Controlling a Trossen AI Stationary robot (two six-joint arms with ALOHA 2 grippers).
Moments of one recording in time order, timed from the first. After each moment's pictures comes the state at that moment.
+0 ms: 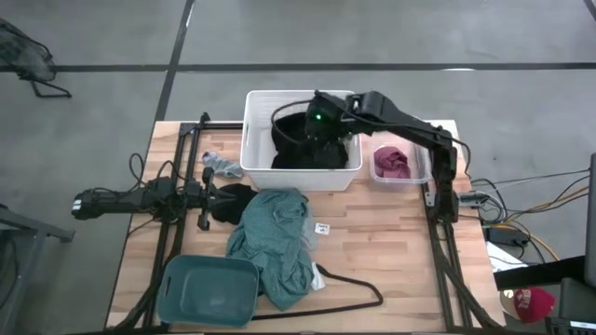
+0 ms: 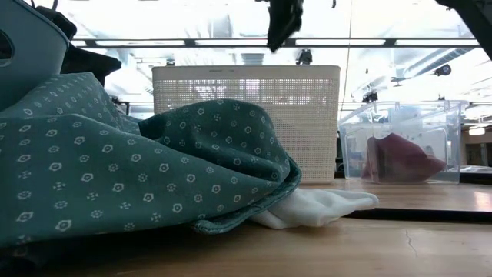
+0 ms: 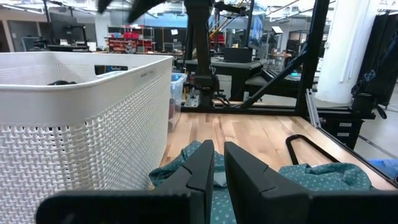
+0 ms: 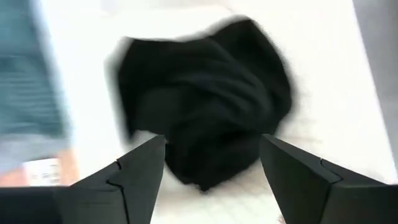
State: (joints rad) left arm 0.00 0.04 0.01 0.02 -0.02 -0.03; right arm -0.24 1.97 2.33 -1.44 0.20 -0.08
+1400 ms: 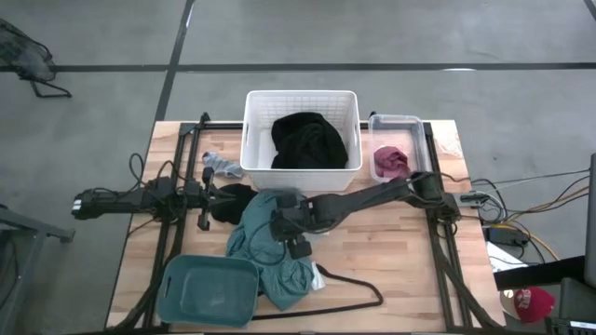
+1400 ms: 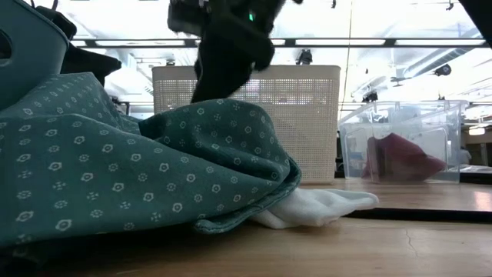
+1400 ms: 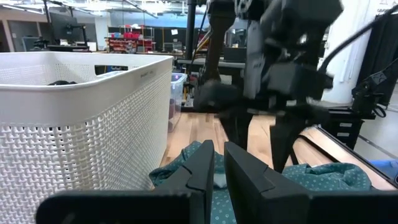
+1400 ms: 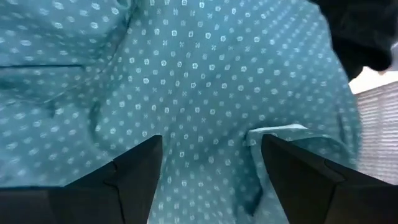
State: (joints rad) left arm 0.00 0.04 0.01 0.02 -0.02 -0.03; right arm 0.17 2.16 1.80 -0.67 0.13 -0.15
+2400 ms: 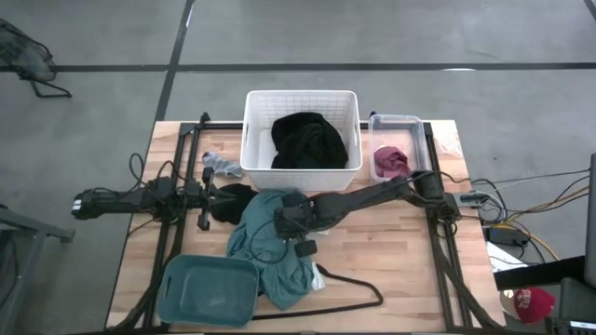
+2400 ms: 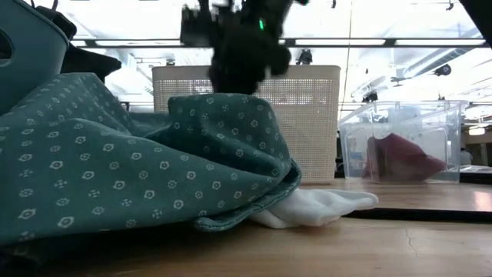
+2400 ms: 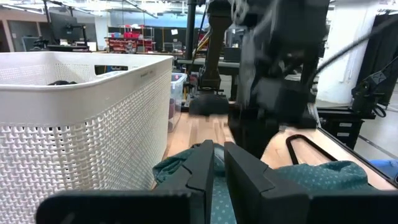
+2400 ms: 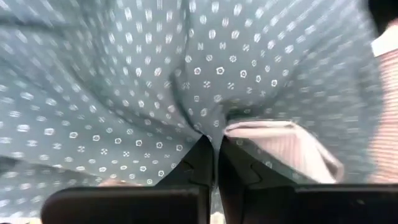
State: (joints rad) left arm 0.00 0.04 0.01 0.02 -0.02 -0.03; right arm 0.17 2.15 1.80 -0.77 0.13 -0.13
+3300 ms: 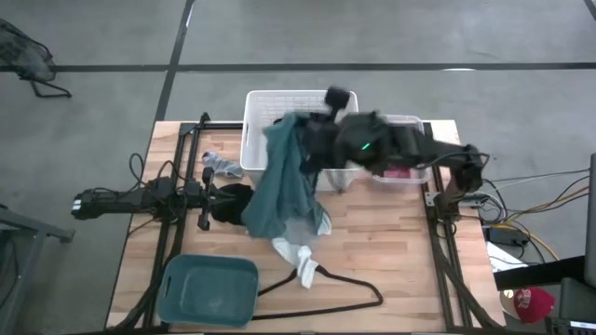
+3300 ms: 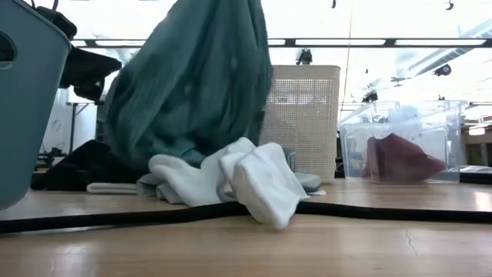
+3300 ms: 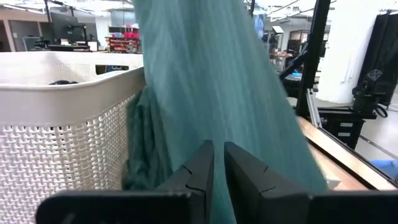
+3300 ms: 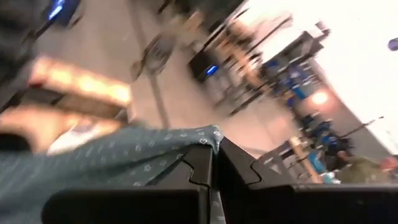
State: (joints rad) left arm 0.00 0.04 0.01 0.02 -0.03 -0.03; right arm 0.08 1.80 2.25 -0.66 0.72 -0.57
